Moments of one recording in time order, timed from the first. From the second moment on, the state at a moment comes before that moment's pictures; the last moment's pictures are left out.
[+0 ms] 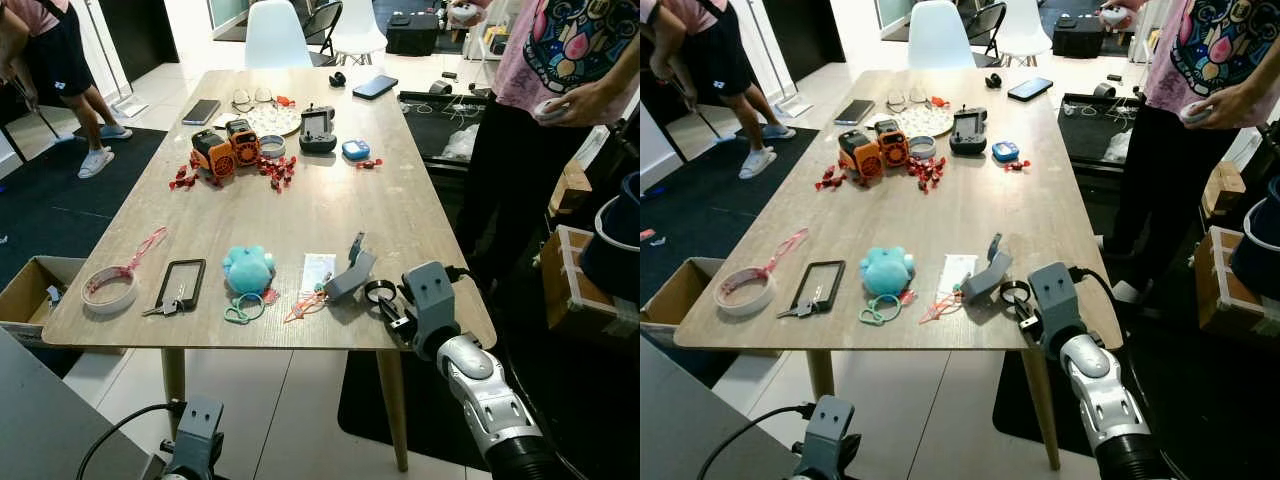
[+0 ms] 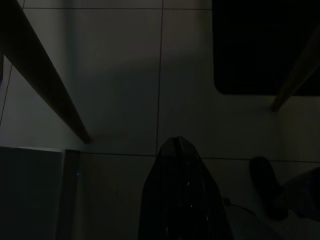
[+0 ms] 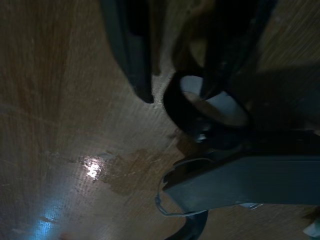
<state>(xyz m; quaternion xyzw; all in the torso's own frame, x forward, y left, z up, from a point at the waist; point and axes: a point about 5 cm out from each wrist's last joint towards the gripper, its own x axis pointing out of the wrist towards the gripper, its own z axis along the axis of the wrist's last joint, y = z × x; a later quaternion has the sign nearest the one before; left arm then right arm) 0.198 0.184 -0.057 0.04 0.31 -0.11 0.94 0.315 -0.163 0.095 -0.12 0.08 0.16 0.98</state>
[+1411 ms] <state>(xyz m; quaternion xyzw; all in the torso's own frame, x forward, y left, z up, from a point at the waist) 0.196 0.184 -0.058 0.04 0.31 -0.11 0.94 0.283 -0.175 0.121 -0.01 -0.09 0.13 0.99</state>
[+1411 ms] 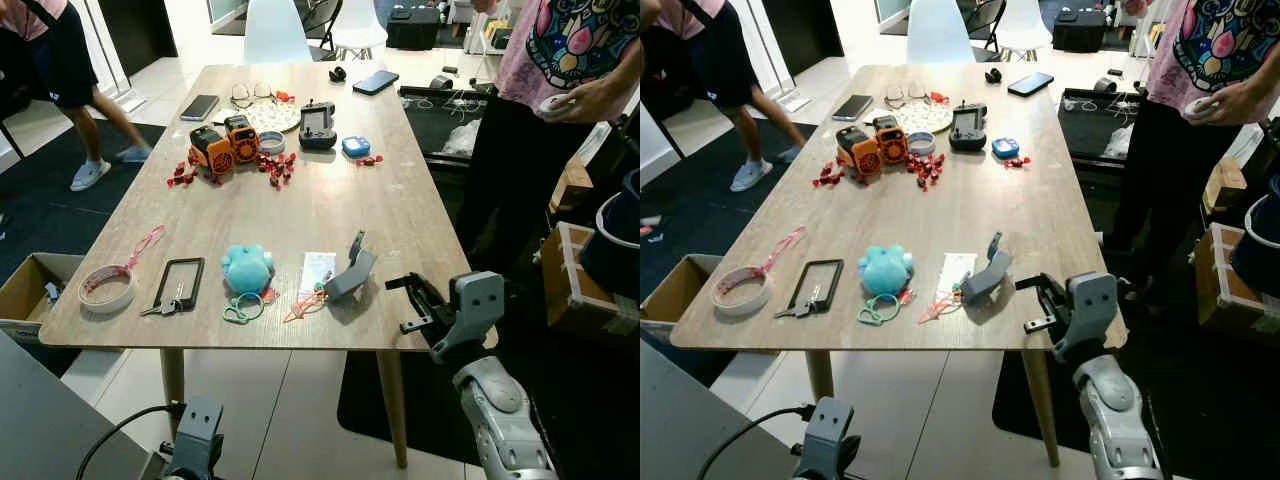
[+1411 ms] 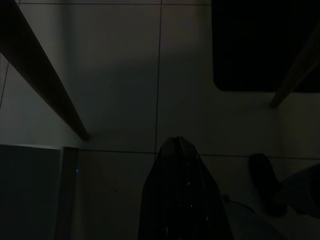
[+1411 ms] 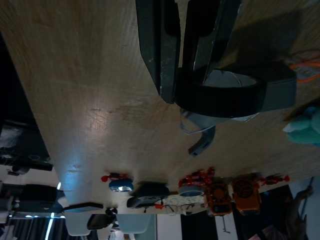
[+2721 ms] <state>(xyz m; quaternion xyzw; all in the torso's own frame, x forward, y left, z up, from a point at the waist) 0.193 0.187 -0.062 0.05 0.33 -0.09 0.94 0.221 -0.235 -0.039 -0.04 0.30 -0.10 0.95</state>
